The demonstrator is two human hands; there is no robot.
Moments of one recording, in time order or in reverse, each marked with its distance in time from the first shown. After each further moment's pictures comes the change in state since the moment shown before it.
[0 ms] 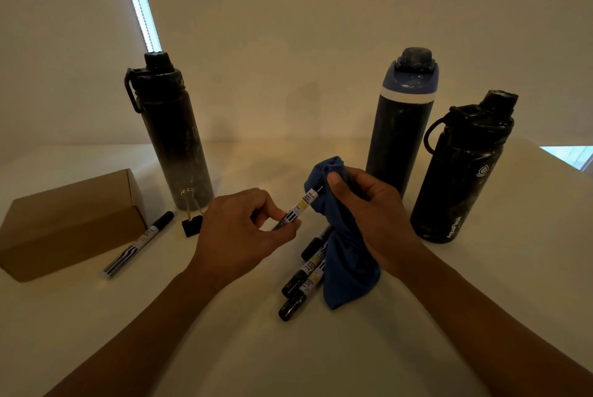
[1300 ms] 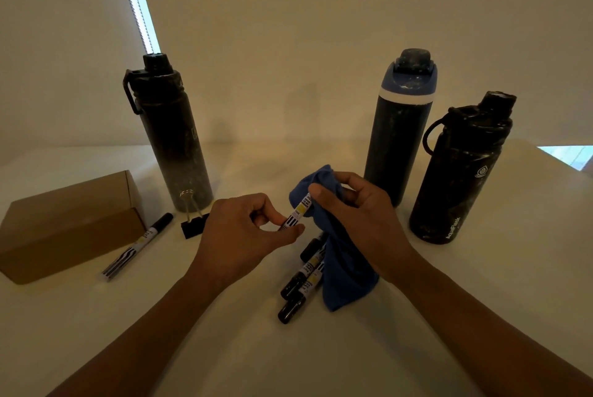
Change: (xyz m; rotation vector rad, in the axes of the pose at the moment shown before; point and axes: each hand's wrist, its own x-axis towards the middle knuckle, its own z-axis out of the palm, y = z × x) left_hand -0.001 0.004 0.000 -0.119 -0.070 -0.215; right_hand -0.005 -0.003 0.010 -0.088 -0.038 -0.005
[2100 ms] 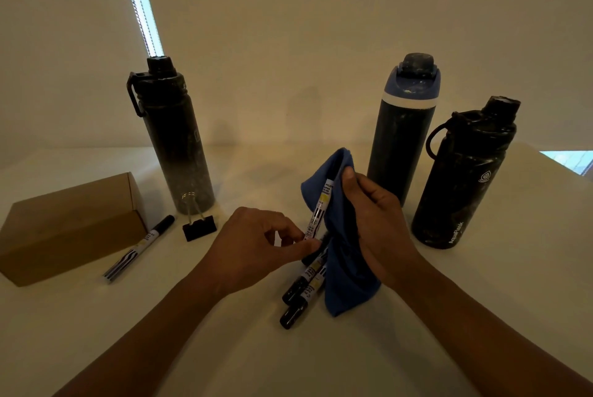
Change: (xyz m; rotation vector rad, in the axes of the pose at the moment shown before) left_hand -0.002 0.003 0.002 -0.008 -0.270 0.074; right_hand 0.001 -0.003 0.003 0.159 0.146 0.076
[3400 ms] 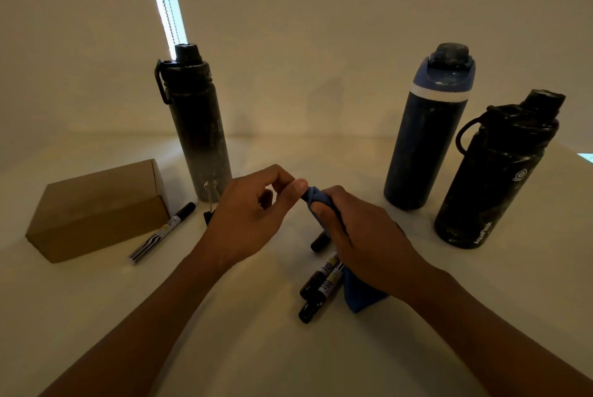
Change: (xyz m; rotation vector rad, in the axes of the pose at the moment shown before) left_hand 0.007 0.000 -0.026 0.003 0.233 -0.007; right_hand -0.011 0.015 0.012 -0.979 -0.352 -0.486
